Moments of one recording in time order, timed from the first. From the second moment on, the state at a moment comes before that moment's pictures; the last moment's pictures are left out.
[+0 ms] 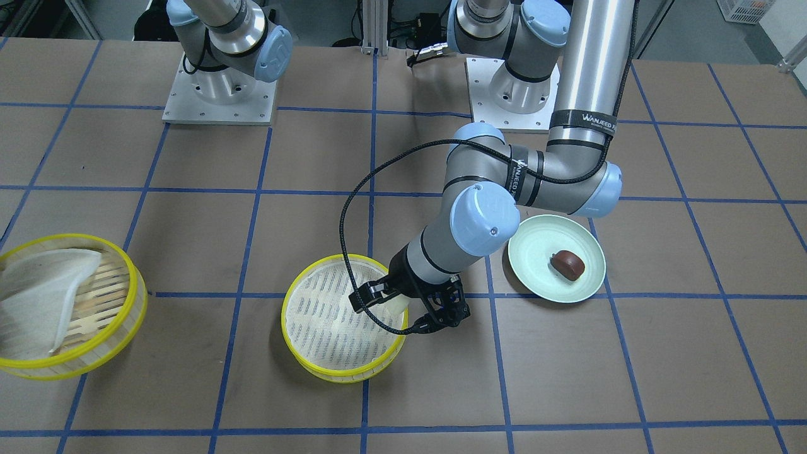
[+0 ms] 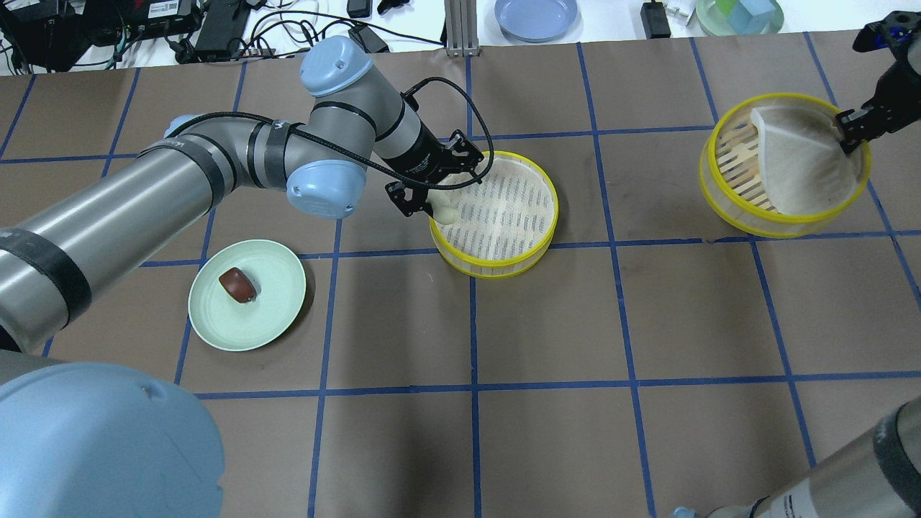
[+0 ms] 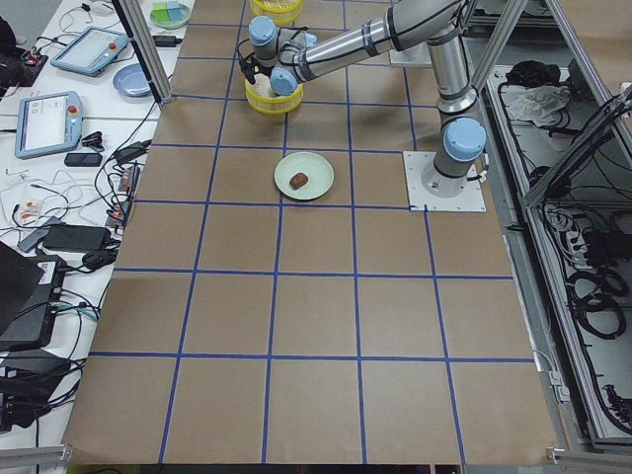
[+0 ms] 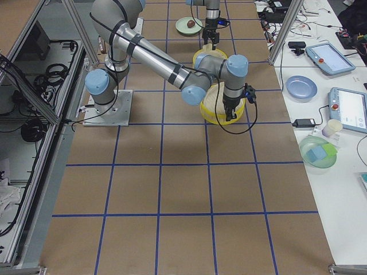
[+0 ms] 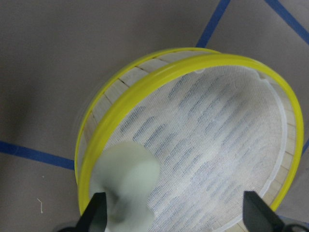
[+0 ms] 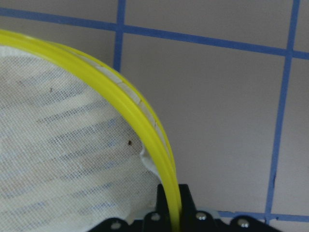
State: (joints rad) left arm -1.77 -2.07 -1.62 -0.94 1.17 -0.71; right arm 1.15 -1.21 1.54 -2.02 -1.61 -0.54
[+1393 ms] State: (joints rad) left arm -1.35 -1.89 -1.66 -1.39 1.62 -0.18; right arm 1.62 -1.22 1.55 -1.96 -1.57 0.18
